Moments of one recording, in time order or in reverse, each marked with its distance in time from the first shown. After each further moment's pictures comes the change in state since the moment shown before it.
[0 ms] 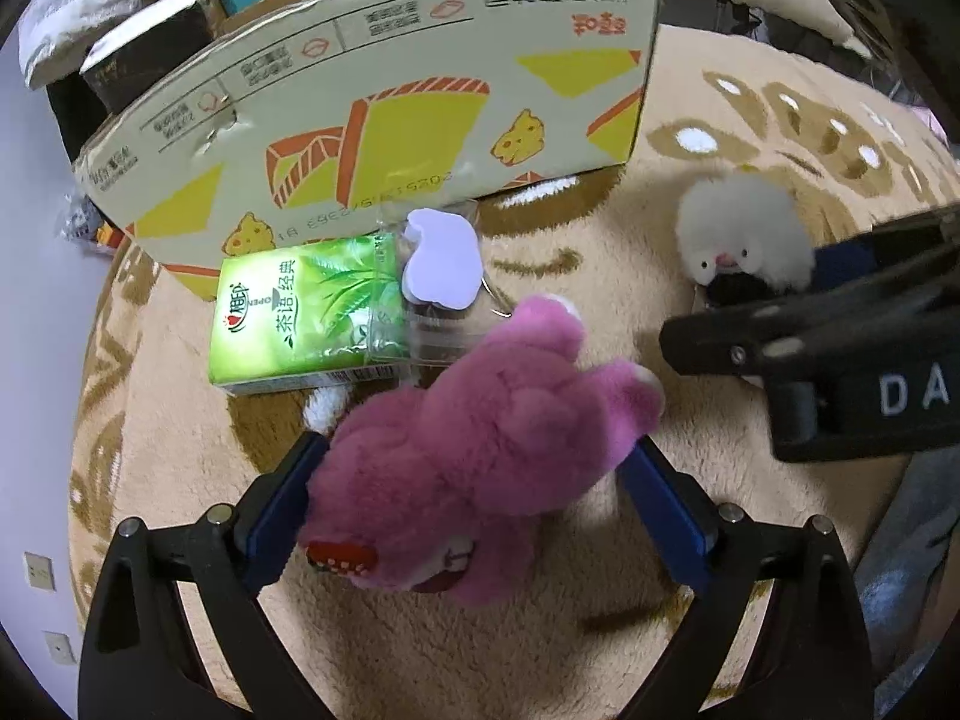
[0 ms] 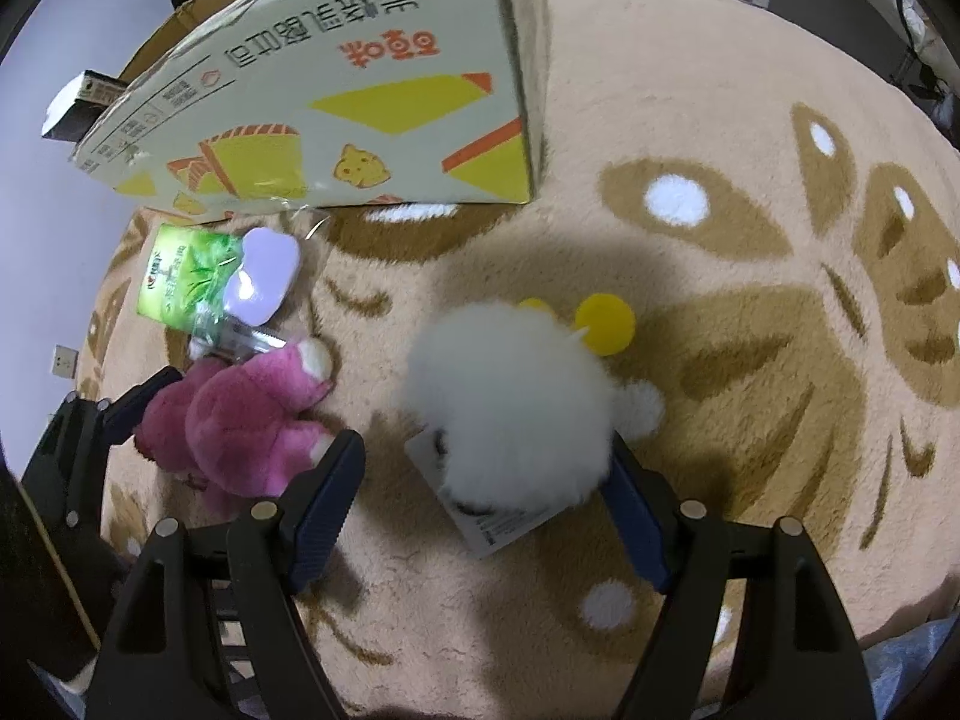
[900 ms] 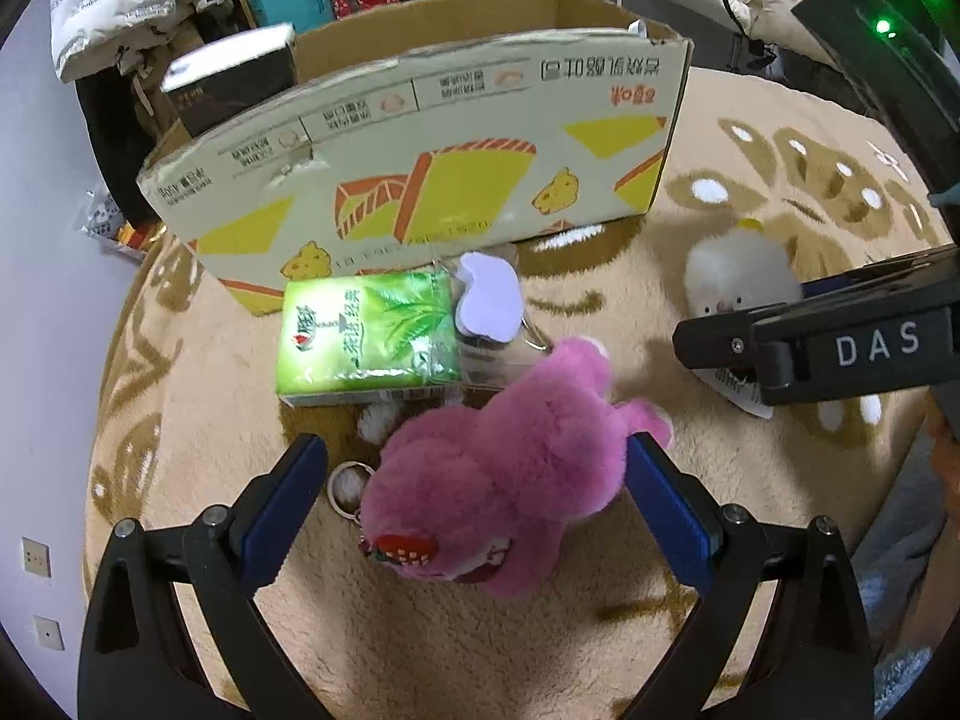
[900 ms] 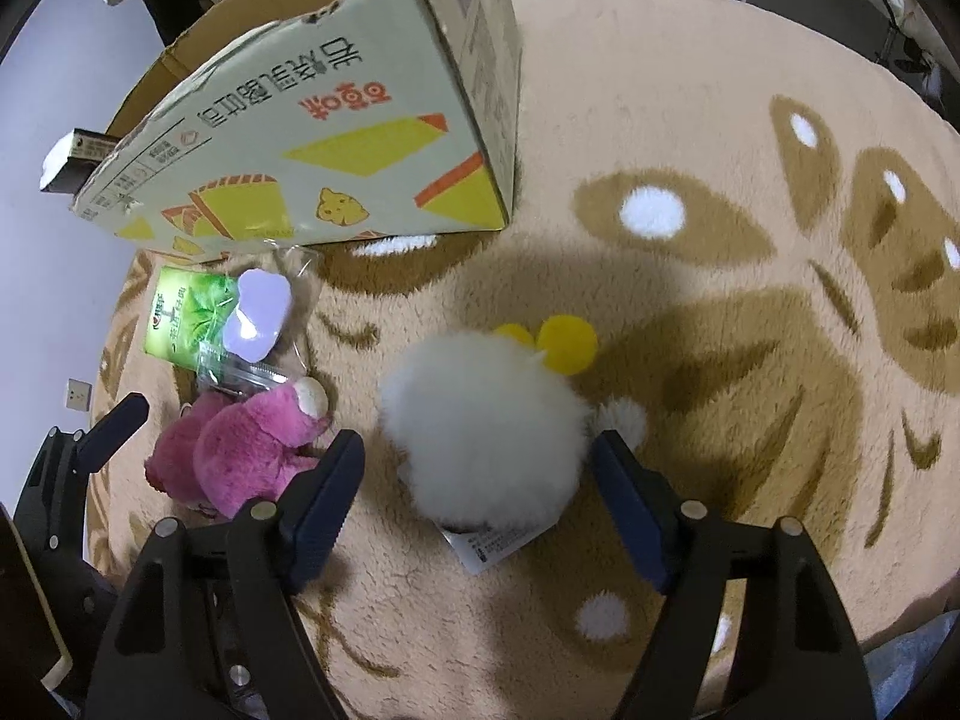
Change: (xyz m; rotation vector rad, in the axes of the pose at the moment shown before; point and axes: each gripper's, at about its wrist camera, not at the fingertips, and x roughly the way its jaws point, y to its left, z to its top) left arm -0.025 0.010 0.001 -0.037 -0.051 0.025; right arm -0.013 -0.024 0.007 0.054 -0.035 0.019
